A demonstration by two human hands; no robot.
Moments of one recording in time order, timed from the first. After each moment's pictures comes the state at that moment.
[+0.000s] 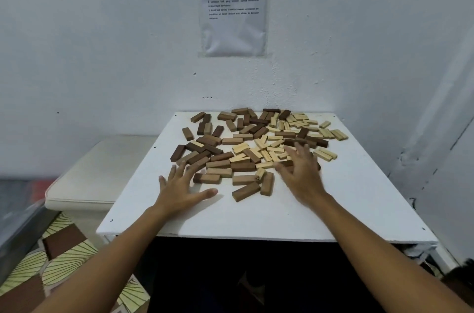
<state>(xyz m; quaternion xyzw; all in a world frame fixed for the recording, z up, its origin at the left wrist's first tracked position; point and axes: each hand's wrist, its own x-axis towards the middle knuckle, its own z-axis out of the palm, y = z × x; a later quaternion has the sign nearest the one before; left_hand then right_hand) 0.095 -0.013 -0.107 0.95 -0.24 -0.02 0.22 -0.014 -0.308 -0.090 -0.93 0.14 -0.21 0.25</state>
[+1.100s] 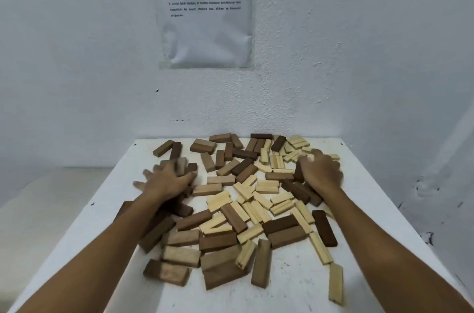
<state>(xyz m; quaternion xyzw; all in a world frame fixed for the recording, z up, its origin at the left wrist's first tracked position) 0.300 -0.129 -0.101 0.98 -0.07 -0.06 0.17 0.157 -0.465 -0.093 -0.88 0.39 -0.13 0.24</state>
